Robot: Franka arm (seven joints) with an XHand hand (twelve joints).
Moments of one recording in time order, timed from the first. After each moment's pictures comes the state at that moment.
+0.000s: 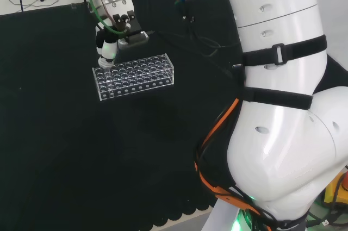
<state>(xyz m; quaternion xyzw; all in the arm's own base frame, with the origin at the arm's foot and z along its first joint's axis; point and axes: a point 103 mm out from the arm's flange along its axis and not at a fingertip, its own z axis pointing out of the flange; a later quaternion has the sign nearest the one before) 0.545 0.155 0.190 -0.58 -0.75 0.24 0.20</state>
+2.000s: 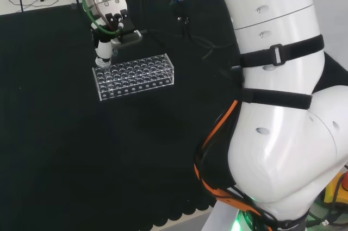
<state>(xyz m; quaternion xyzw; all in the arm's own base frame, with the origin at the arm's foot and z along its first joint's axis) 0.546 0.171 0.193 -0.59 -0.74 0.25 0.19</state>
